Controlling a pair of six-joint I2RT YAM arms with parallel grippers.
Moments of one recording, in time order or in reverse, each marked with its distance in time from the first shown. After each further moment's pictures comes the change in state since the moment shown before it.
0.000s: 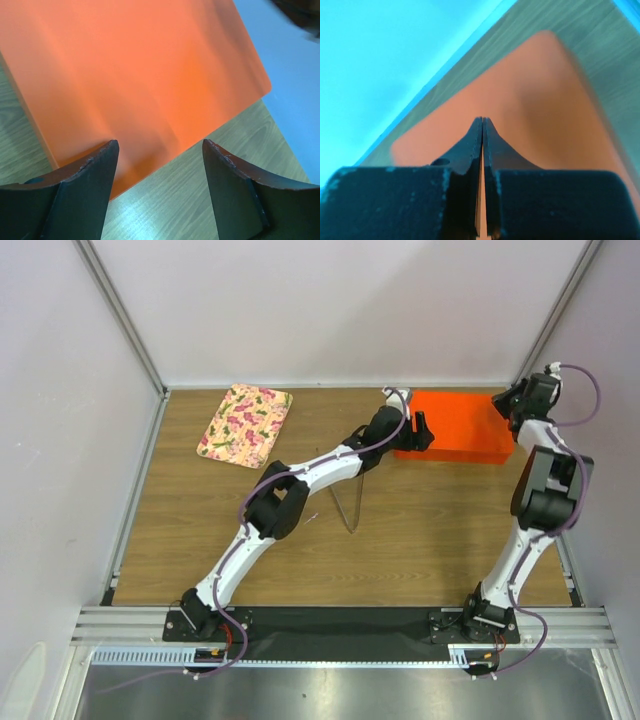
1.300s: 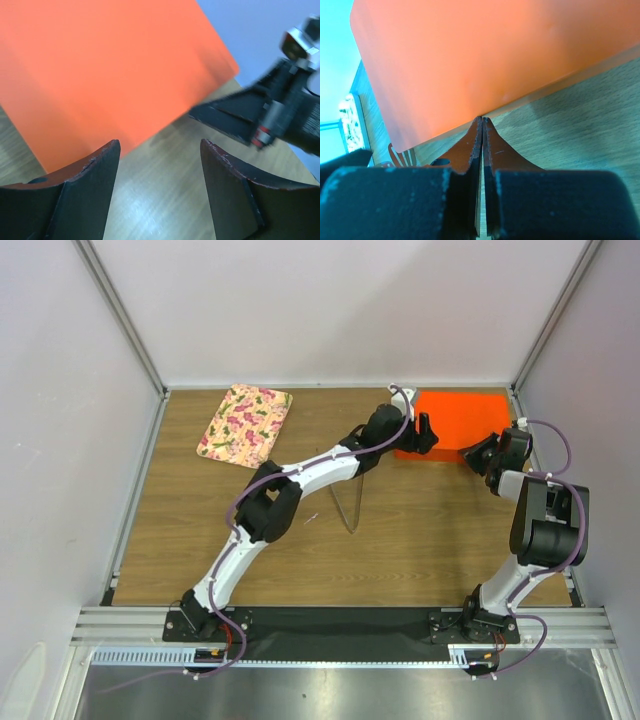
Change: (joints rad) left arm -0.023 -0.140 -0.140 0.047 0.077 0.100; right arm 0.075 -0.279 -0.621 0.190 -0.090 0.079
